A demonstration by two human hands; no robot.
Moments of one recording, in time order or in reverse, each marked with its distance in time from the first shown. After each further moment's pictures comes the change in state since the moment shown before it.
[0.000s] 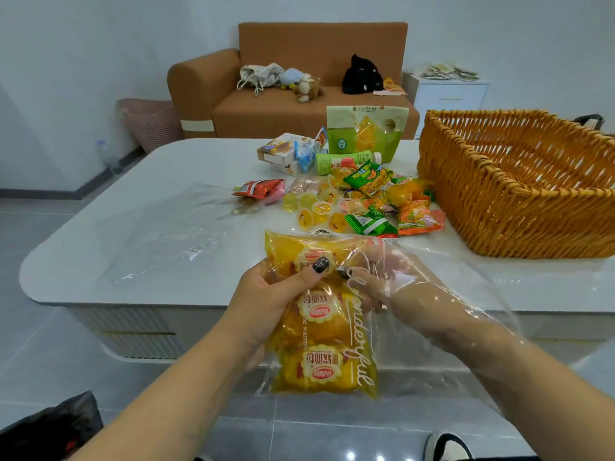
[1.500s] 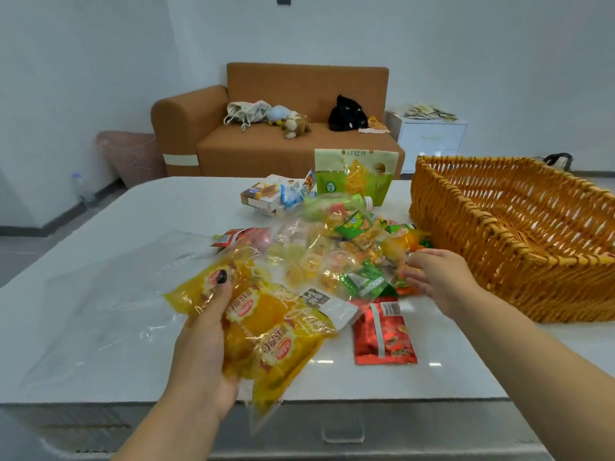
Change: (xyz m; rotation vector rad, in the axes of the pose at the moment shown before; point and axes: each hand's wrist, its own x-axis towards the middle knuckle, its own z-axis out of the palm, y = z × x) left_hand 0.085 0.010 -0.028 -0.455 0.314 -0.028; right_hand 0.144 0.037 -0.119 0.221 0.773 0.332
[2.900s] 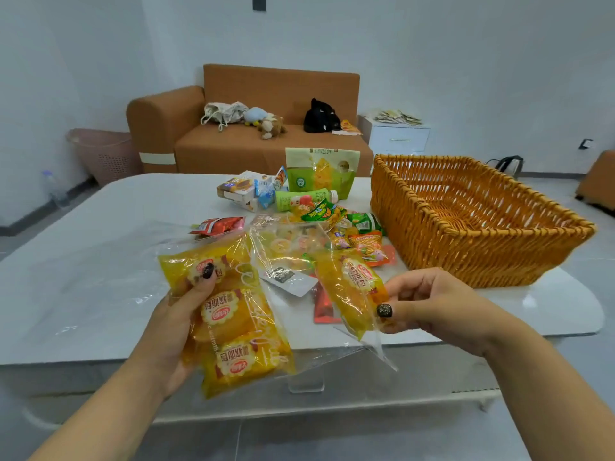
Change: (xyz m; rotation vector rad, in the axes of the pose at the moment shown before) left_hand -0.052 0.004 -0.017 0.210 -0.225 0.087; right_hand -0.150 -0.010 -0.099 -0.201 -0.809 -0.177
